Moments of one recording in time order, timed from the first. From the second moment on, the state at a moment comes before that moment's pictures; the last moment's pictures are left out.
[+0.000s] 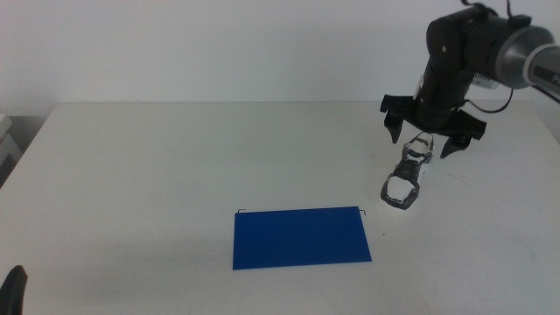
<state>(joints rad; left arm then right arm) 0.04 -0.02 0.03 0.05 0.11 0.07 0.25 2.11 -1.81 -0.14 1.04 0.80</state>
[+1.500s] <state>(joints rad) 0.04 -0.02 0.03 0.05 0.11 0.07 0.37 2.09 -1.81 -0.17 1.13 1.03</state>
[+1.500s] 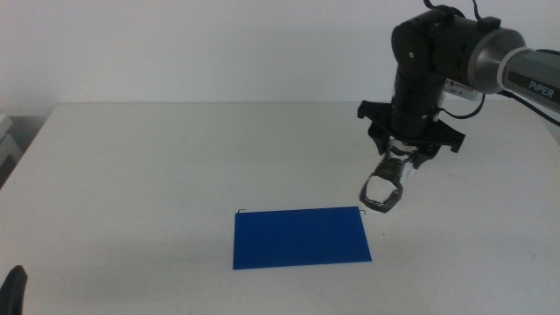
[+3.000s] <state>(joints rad) 0.04 -0.02 0.03 0.05 0.11 0.07 0.68 2.12 -1.78 -0.16 1.03 1.31</state>
